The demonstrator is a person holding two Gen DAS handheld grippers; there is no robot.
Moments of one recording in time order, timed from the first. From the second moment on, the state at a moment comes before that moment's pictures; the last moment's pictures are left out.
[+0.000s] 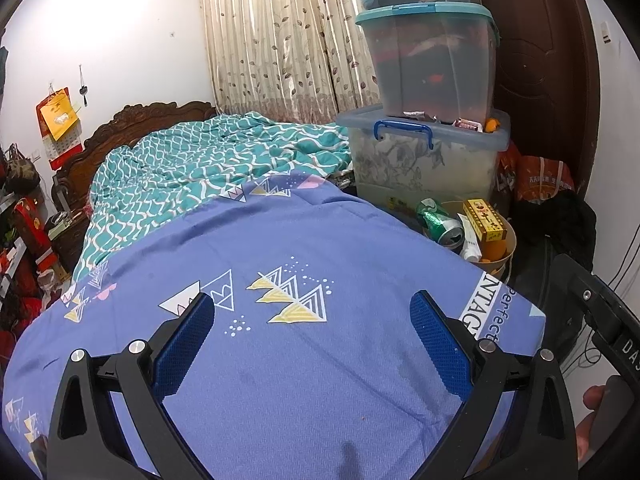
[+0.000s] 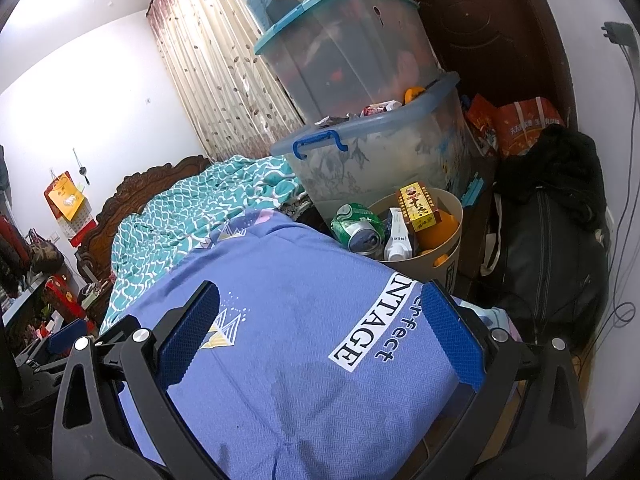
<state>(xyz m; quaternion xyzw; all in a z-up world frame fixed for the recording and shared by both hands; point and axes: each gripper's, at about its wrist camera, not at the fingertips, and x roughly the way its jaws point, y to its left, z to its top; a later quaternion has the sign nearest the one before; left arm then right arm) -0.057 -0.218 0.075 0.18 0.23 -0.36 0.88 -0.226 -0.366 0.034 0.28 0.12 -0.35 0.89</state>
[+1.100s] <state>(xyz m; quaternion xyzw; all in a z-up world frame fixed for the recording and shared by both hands) -0.060 -0.214 0.071 0.19 0.23 -0.36 0.88 -0.226 -0.364 0.032 0.29 0.12 -0.35 0.88</state>
